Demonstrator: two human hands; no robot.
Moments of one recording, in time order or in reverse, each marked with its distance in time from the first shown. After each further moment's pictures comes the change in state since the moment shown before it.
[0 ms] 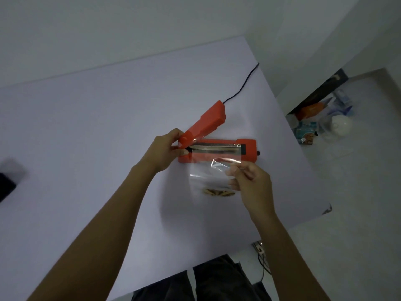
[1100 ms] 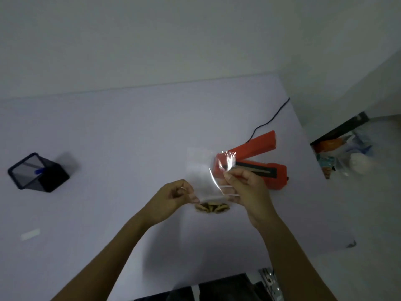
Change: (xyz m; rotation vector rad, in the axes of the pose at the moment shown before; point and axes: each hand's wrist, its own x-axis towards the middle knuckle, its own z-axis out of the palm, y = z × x) left_hand -0.136 -0.032 -0.043 -0.531 -0.100 -0.077; right_hand -0.030 -0.067 0.078 0.102 -0.318 0.099
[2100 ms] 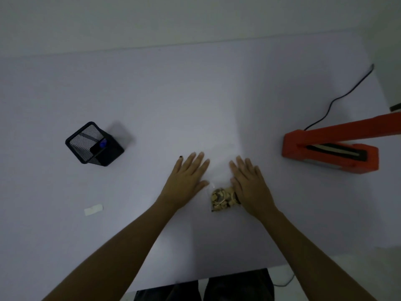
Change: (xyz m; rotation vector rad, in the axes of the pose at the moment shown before) left_hand -0.002 -0.169 -0.131 1.259 0.090 0.203; right_hand 0.065 0.172 0.142 -1.369 -0.171 -0.434
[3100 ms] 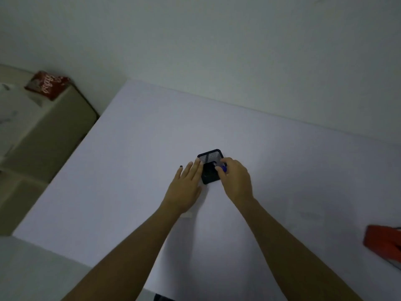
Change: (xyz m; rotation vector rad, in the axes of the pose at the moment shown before) left_hand -0.163 -0.167 -0.078 -0.078 0.228 -0.516; right_hand 0.121 -0.314 -0.031 0.318 0.248 -0.235
